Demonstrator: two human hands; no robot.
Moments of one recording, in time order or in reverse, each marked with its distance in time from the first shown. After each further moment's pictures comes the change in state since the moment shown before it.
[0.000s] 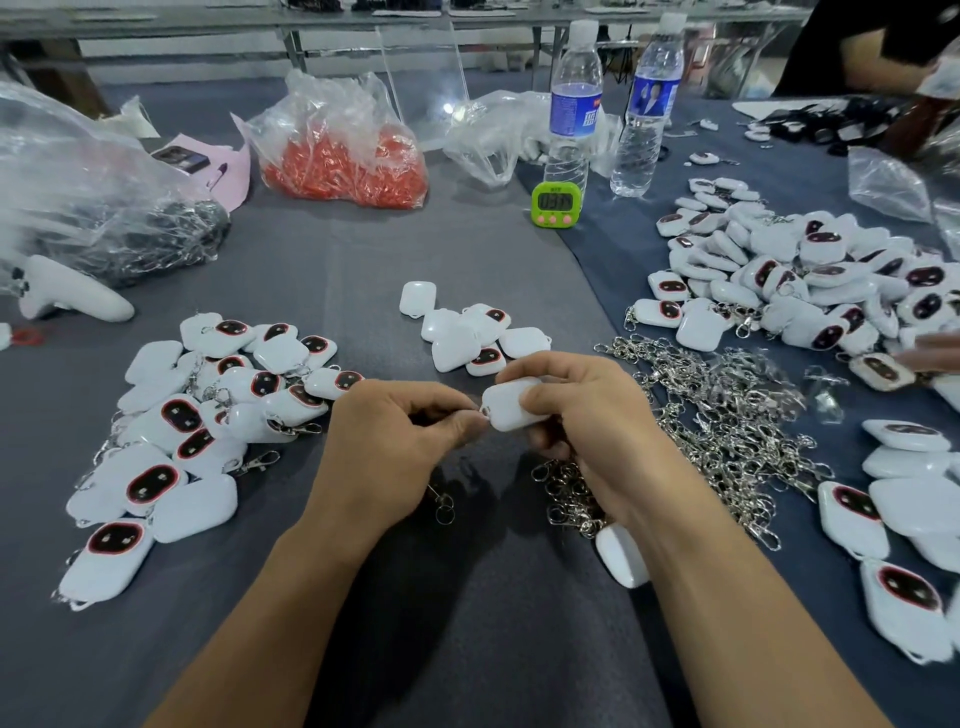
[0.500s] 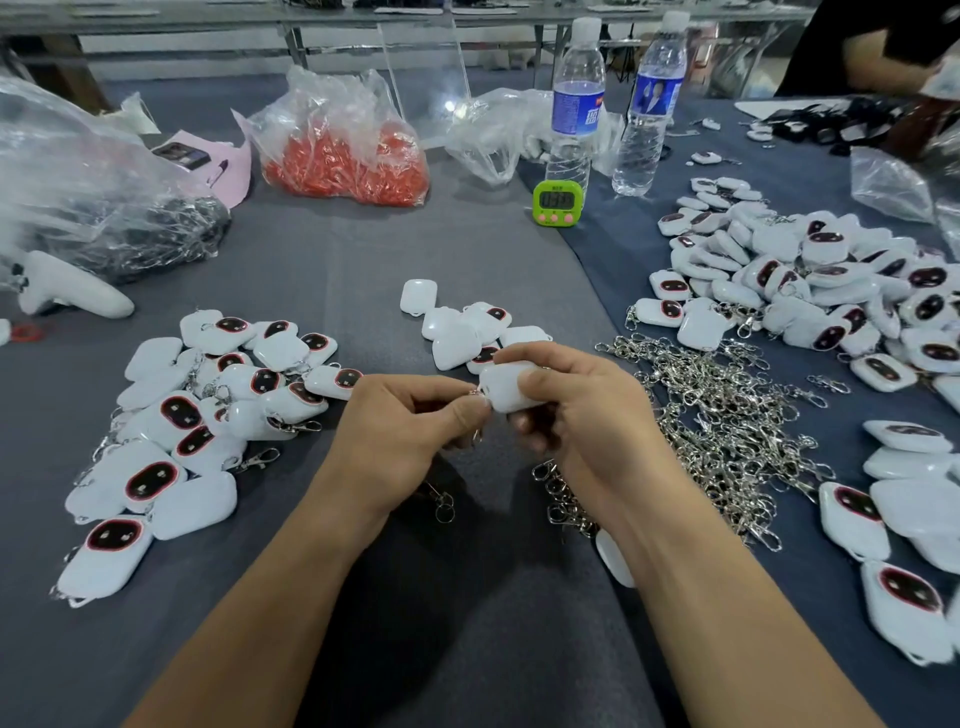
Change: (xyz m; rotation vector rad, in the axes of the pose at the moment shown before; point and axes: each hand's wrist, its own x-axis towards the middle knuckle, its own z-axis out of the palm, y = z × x) left_hand 0.004 0.001 0.003 -0.325 -0.085 -0.151; right_hand -0.003 0.000 0.009 0.238 -0.019 -0.009
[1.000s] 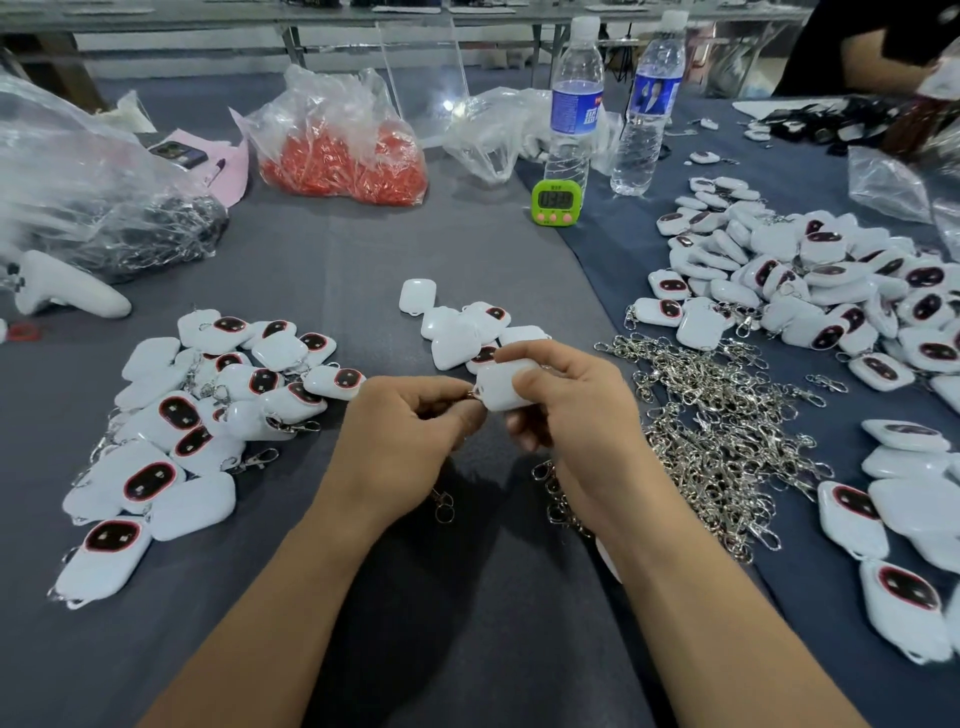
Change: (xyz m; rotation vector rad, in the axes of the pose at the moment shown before) left_hand -0.002 -0.001 0.004 0.210 0.059 0.061; right_hand 0.001 0.007 0.007 -0.059 0.078 -0.089
